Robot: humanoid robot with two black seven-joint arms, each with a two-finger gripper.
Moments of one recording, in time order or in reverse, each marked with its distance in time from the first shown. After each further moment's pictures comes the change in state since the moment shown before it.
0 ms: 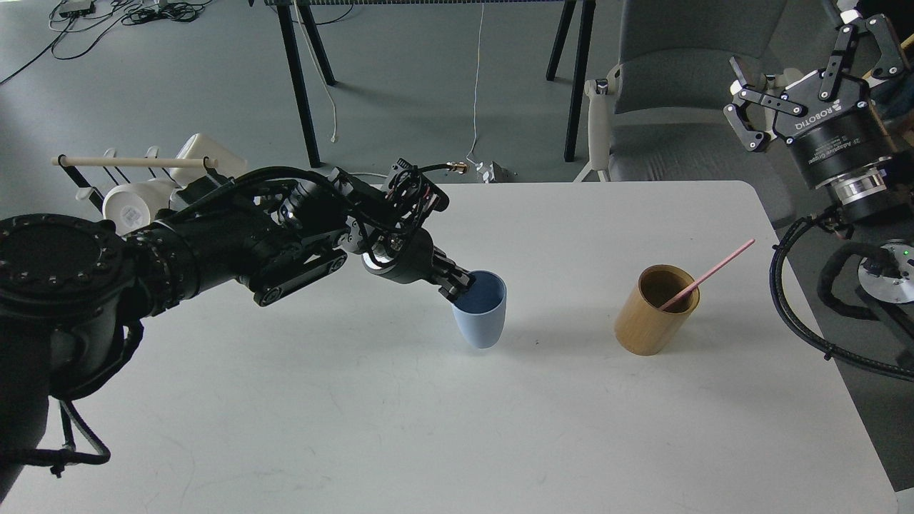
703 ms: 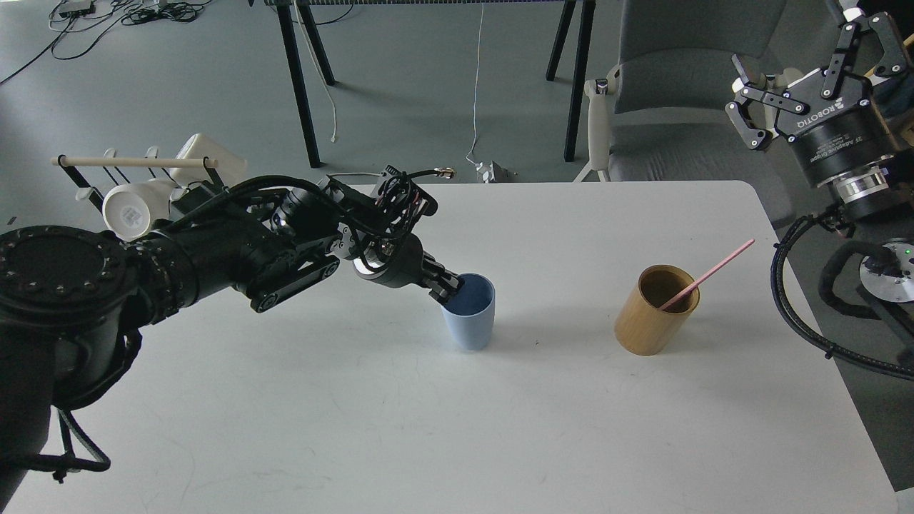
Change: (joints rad) left arm 0.032 0.000 0.000 0.040 0.000 0.003 0.000; right arm 0.000 0.003 0.007 -0.002 0.000 0.000 0.000
